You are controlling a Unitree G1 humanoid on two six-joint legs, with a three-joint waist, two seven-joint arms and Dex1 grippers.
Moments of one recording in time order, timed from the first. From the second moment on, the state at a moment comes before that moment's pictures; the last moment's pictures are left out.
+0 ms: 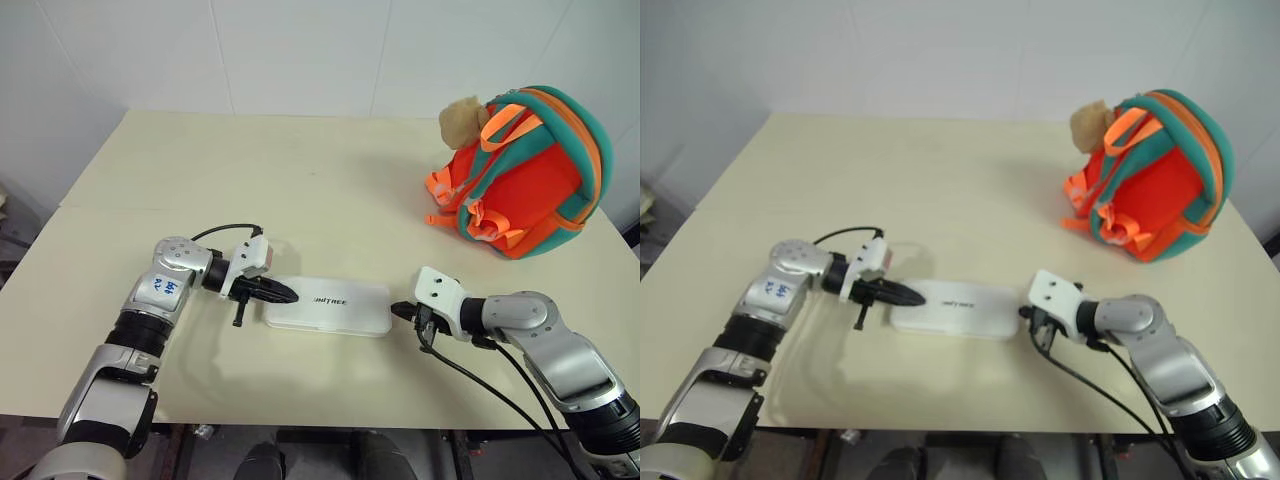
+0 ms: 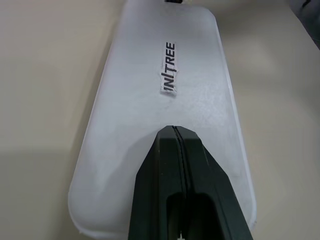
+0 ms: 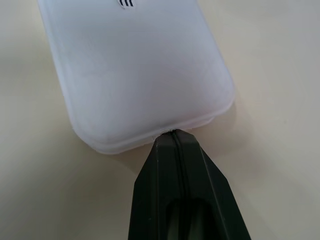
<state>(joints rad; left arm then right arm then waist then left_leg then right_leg) -0.75 0.56 -0.21 0.46 -0.15 0.12 -1.38 -0.33 -0.77 0.19 -0.37 0.12 0.63 0.89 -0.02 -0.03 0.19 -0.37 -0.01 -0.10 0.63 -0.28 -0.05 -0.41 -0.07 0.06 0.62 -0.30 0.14</state>
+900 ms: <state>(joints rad) -0.71 0.74 -0.07 0.43 -0.19 0.33 -1.30 -0.31 -0.85 0.14 -0.39 0.17 0.64 0.92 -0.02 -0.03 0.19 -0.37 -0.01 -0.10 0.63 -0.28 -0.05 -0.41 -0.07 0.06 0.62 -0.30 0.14</state>
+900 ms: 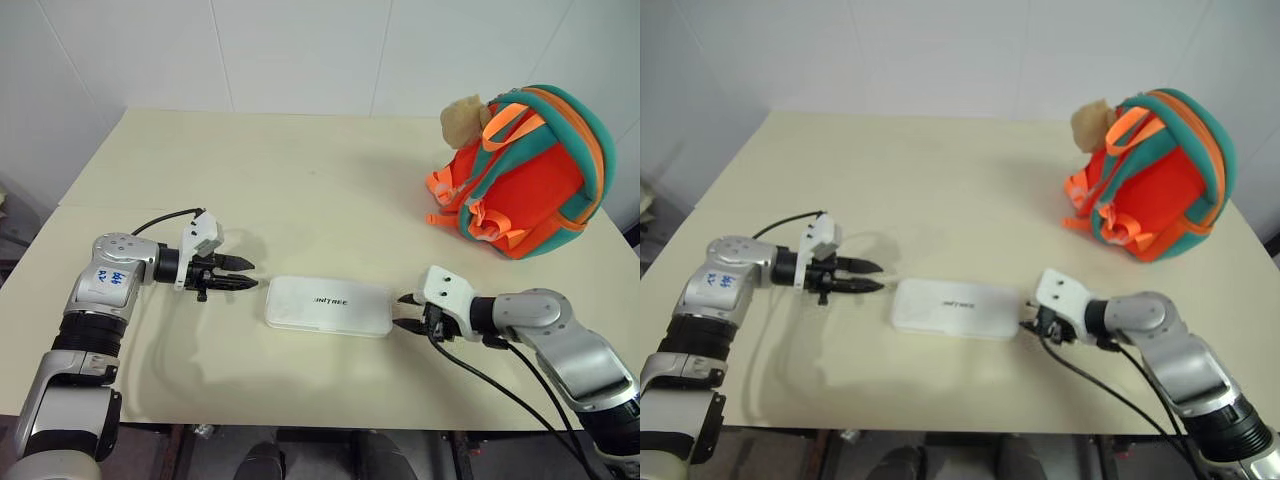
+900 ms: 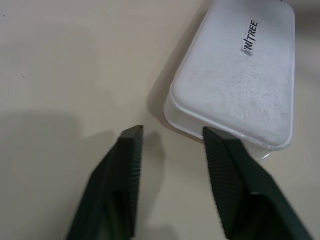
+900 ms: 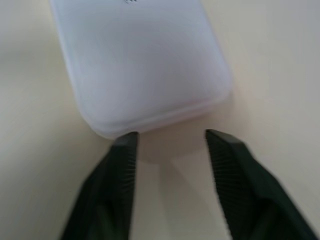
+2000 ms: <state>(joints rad) -0.37 0.79 0.10 0.17 -0.38 0.51 -1.18 -0.29 -0.75 -0.13 -0.47 0.32 0.91 0.72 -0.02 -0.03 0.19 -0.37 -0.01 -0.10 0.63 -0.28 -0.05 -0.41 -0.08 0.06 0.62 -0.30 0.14</state>
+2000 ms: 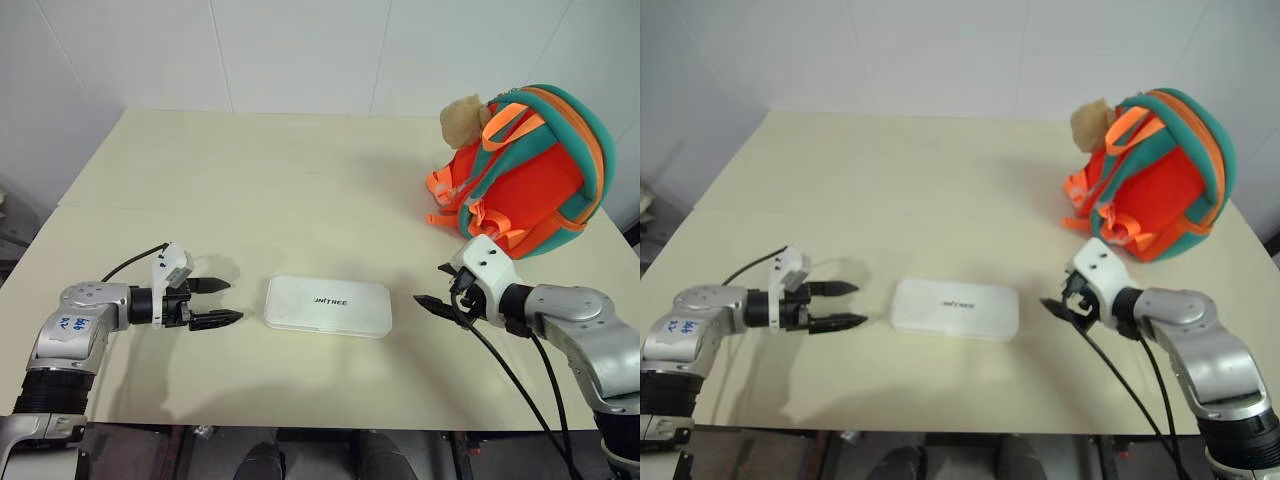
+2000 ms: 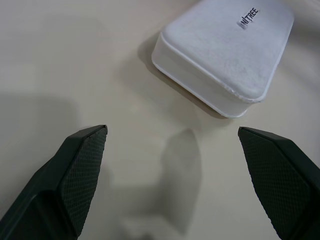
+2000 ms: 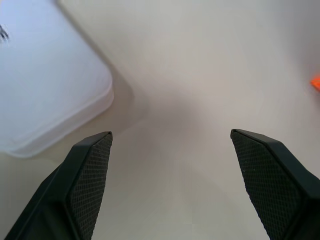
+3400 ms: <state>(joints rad) -0.66 0.63 0.02 0.49 -0.54 1.01 -1.24 -0.21 -0.65 0.12 -0.42 0.08 0.61 0.56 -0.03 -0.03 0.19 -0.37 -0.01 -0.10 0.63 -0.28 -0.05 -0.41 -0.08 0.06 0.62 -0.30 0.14</state>
